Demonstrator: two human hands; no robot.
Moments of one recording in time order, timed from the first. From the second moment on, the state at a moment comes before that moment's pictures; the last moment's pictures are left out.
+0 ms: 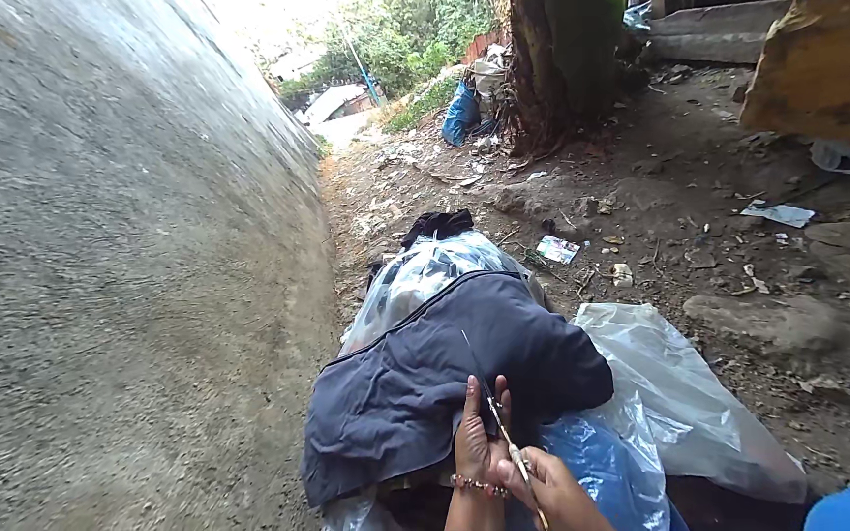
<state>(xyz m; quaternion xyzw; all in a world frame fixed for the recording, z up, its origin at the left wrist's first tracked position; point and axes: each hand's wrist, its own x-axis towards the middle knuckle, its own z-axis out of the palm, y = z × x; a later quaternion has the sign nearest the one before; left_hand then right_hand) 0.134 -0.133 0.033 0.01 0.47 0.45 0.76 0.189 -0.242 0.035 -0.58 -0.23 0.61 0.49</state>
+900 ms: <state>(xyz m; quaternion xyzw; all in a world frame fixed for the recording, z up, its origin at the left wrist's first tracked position) 0.129 -0.141 0.020 0.04 0.43 0.43 0.79 0.201 -0.219 0.039 -0.55 -0.24 0.65 0.47</state>
